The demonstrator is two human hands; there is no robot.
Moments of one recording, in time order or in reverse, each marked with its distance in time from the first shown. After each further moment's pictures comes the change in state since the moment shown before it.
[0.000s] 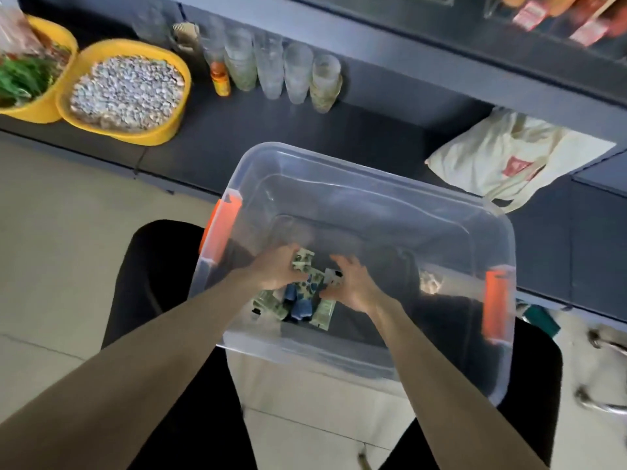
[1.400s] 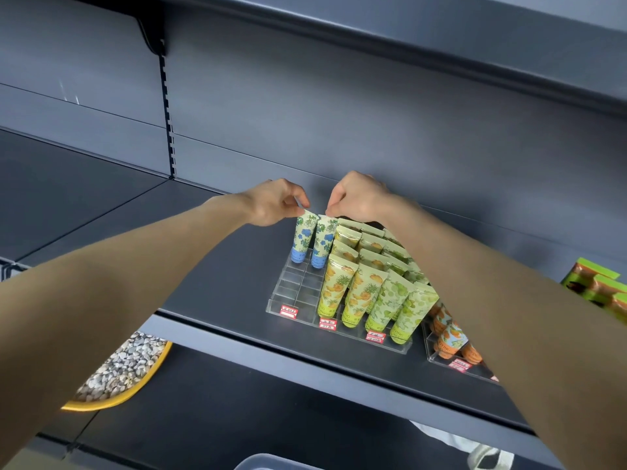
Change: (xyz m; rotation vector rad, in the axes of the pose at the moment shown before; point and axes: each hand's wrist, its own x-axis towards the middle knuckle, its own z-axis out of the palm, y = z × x) left_hand 0.003 0.178 -0.453 0.167 0.571 0.505; right_hand -0.024 -0.319 -0.419 -0.410 0.826 -0.281
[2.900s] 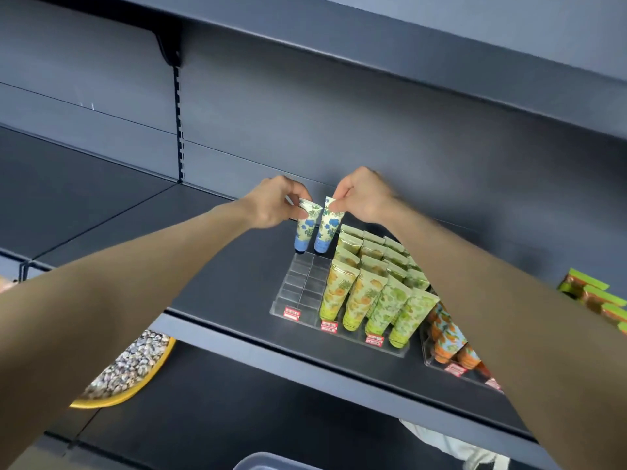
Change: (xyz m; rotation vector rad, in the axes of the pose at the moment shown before) left_hand -0.015 0.004 -0.007 -0.107 0.187 0.074; right_hand -0.009 -0.006 -0.012 0.190 0.111 -0.040
